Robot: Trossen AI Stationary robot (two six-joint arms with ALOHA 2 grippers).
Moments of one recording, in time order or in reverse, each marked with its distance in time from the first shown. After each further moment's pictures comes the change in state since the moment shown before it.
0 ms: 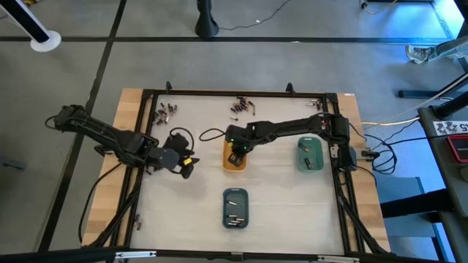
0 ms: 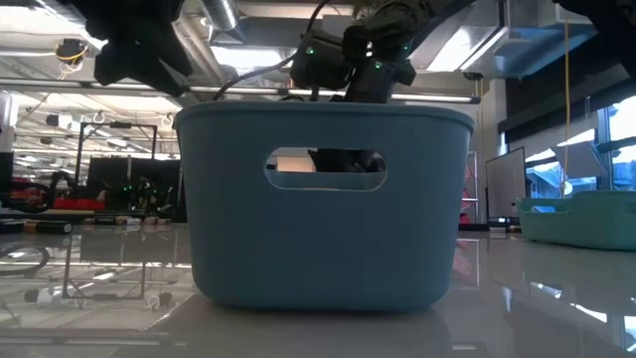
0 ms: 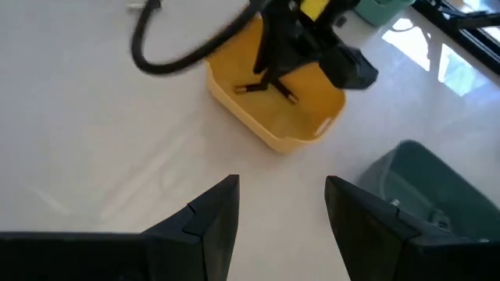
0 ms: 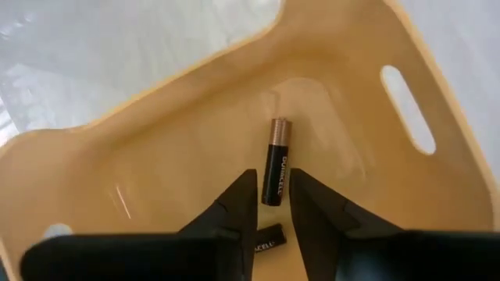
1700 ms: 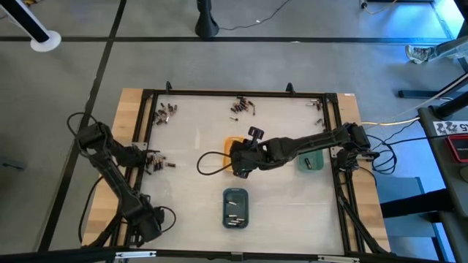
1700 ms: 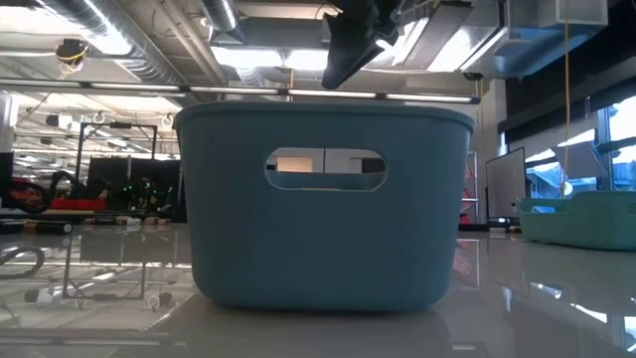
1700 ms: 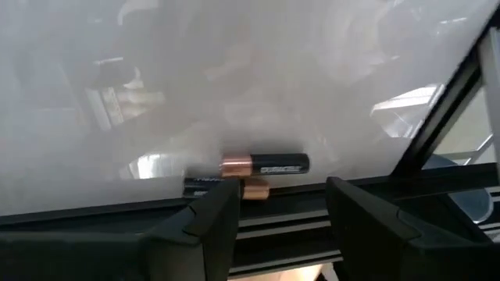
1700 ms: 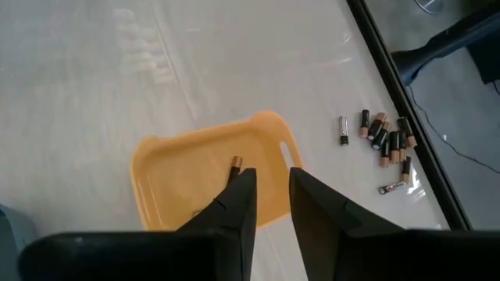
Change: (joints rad) left arm -0.677 0.581 0.076 -0.126 0.908 -0.142; right arm 0.303 -0.154 0.232 -0.333 0.603 -0.058
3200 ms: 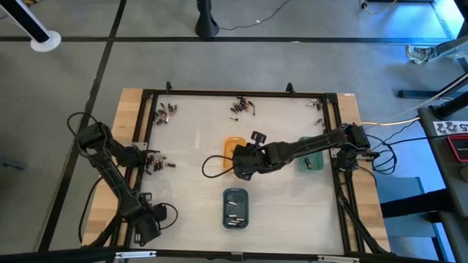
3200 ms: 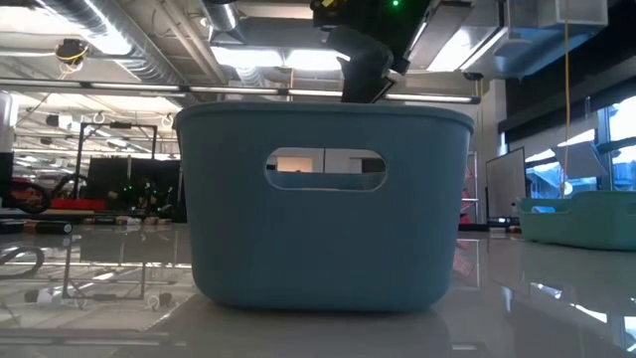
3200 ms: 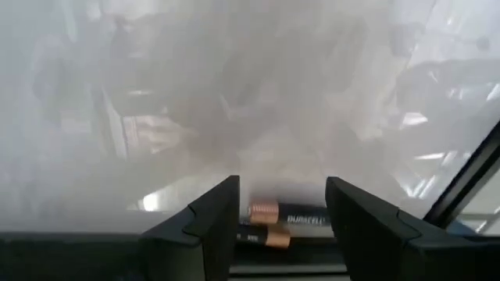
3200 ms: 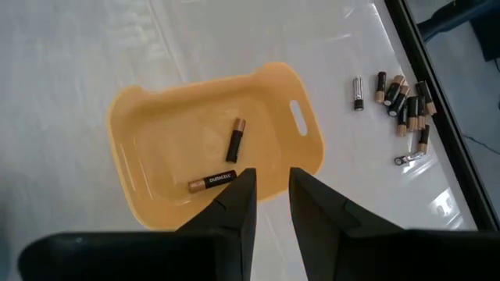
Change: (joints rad) left arm -0.009 0.000 -0.006 0.000 -0.161 -0.101; right arm 0.000 0.003 -0.142 0.051 -0.010 0.044
